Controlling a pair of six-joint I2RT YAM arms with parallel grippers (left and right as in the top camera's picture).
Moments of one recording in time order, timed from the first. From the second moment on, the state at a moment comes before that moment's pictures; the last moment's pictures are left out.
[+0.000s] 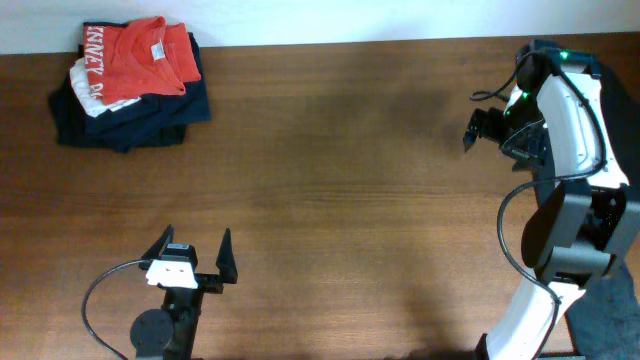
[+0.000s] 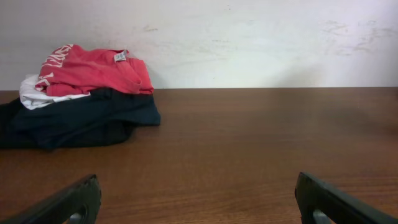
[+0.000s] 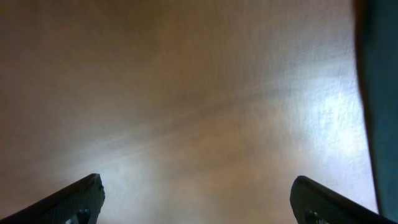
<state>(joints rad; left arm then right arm) 0.00 0.01 0.01 -0.07 0.12 -0.05 -0.18 2.08 1.91 -1.41 -0.07 0.29</state>
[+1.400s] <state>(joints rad) 0.00 0.01 0.01 -0.07 0.11 -0.05 0.01 0.01 0.08 -0.03 0.08 0.25</state>
